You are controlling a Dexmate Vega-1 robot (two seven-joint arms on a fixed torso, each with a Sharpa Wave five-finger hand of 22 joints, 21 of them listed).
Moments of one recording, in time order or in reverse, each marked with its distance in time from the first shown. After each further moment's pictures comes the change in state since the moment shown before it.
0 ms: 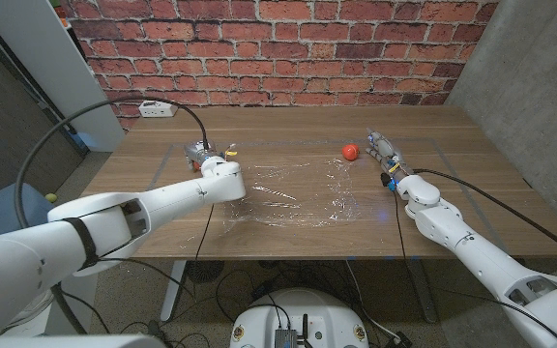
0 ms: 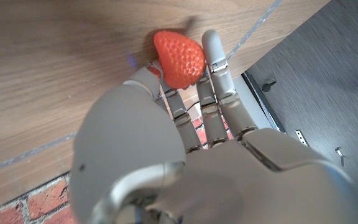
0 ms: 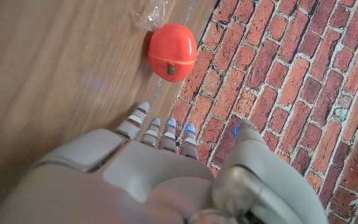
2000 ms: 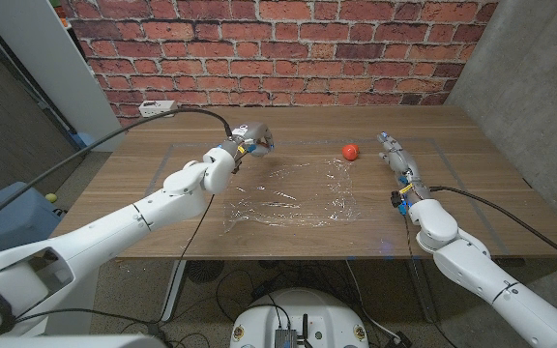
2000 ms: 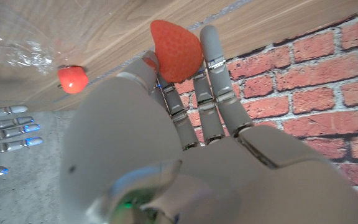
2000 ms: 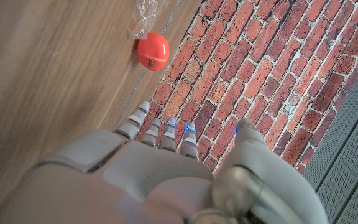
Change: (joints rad) left arm 0.325 0.270 -0.377 -0.509 0.431 -0.877 -0.369; left_hand 0.006 -0.006 0.003 0.010 -0.001 0.025 0.040 -0.016 0.068 -0.033 0.029 0.007 0.022 0.002 0.001 -0.045 0.119 -0.015 0.015 0.019 -0.002; right arm -0.384 -0.144 0.111 -0.495 -0.122 -0.005 -0.269; right_hand 0.000 0.000 0.008 -0.008 0.000 0.011 0.000 0.000 0.000 0.009 0.009 -0.006 0.000 0.000 0.000 -0.009 0.000 0.000 0.000 0.000 0.000
